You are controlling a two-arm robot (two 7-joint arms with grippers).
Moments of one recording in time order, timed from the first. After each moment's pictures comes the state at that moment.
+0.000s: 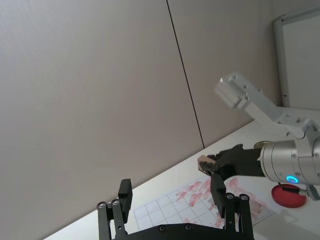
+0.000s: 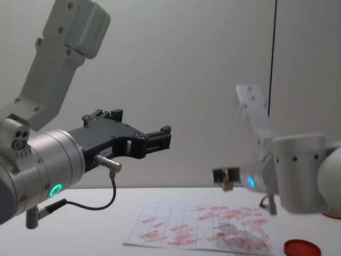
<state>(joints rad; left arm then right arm) -0.24 0.38 0.45 -1.63 -0.20 0.01 -0.01 0.83 -0.15 -0.23 -0.50 0.05 0.09 -0.03</state>
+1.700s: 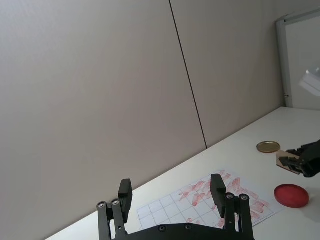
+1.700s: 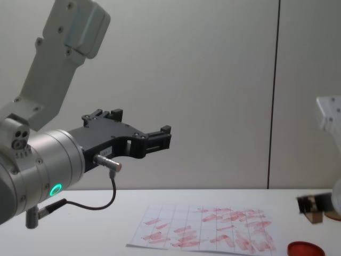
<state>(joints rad) -0.24 0.38 0.45 -1.63 -0.20 0.01 -0.01 0.44 0.01 -0.14 -1.16 -0.01 0.48 -0.09</state>
